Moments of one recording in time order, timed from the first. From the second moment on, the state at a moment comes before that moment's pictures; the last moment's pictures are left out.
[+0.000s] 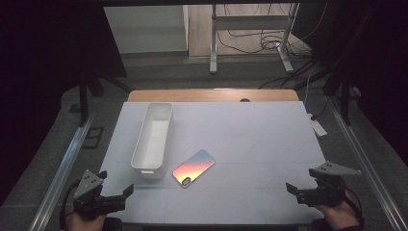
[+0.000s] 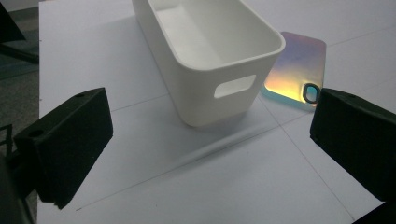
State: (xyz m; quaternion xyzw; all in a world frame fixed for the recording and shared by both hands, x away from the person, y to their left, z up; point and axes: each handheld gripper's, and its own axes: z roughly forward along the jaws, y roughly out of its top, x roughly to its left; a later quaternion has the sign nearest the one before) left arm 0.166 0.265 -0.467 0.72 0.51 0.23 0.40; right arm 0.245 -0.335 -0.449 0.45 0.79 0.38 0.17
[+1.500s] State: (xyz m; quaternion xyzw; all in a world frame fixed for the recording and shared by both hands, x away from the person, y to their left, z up) left arm 0.167 0.264 -0.467 0.73 0.50 0.23 0.40; right arm 0.250 -0.328 -0.451 0.44 0.81 0.35 0.15
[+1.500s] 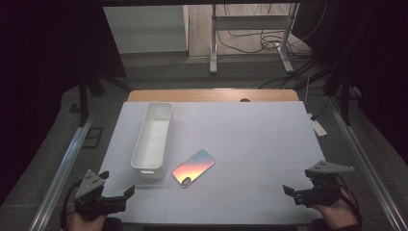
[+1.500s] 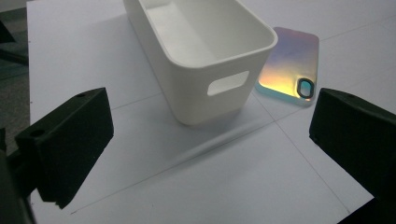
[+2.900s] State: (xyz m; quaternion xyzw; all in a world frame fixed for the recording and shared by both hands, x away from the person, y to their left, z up) left arm 0.168 0.264 -0.468 0.74 0.49 0.22 0.40; right arm 0.285 -0.271 -0.447 0.37 0.85 0.36 0.10
